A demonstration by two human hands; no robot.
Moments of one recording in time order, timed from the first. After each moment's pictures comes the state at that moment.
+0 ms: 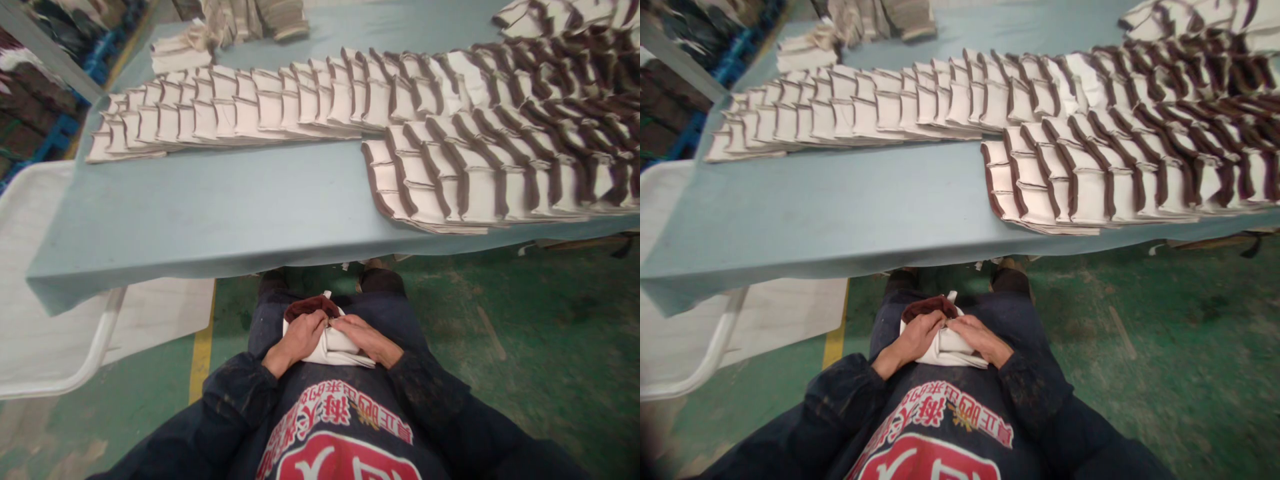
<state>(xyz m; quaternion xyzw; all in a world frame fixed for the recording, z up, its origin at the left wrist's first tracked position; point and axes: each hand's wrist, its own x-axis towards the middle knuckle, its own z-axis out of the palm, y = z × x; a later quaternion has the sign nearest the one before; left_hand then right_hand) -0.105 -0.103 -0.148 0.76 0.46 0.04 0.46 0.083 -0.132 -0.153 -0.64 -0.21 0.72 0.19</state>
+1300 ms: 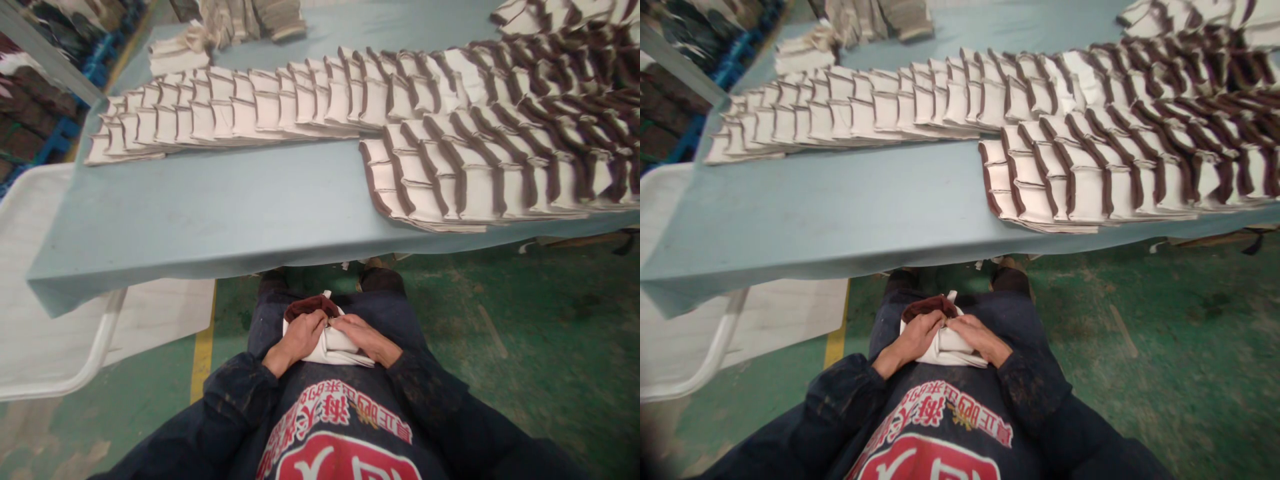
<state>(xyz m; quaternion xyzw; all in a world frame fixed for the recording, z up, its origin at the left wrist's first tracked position) -0.105 -0.103 -0.149 0.75 0.47 0.05 0.46 0.084 -0.134 -0.157 -0.63 -0.22 0.72 0.19</state>
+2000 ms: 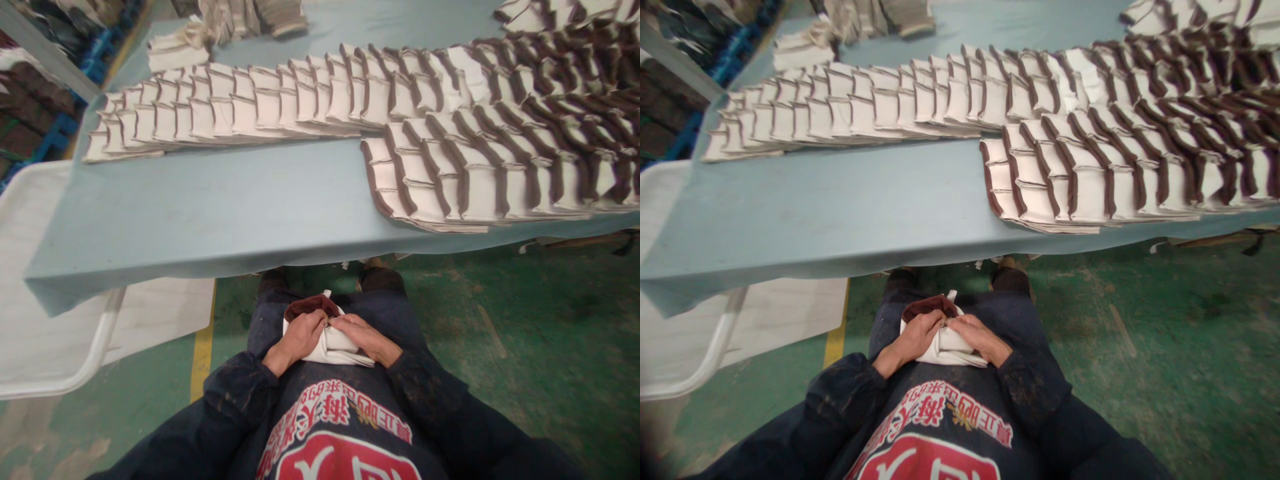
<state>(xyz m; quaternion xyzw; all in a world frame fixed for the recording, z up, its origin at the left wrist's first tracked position) -0.104 -0.103 -0.150 0.75 0.47 0.04 0.46 0.084 -0.134 -0.162 -0.63 -0.21 0.72 0.19</state>
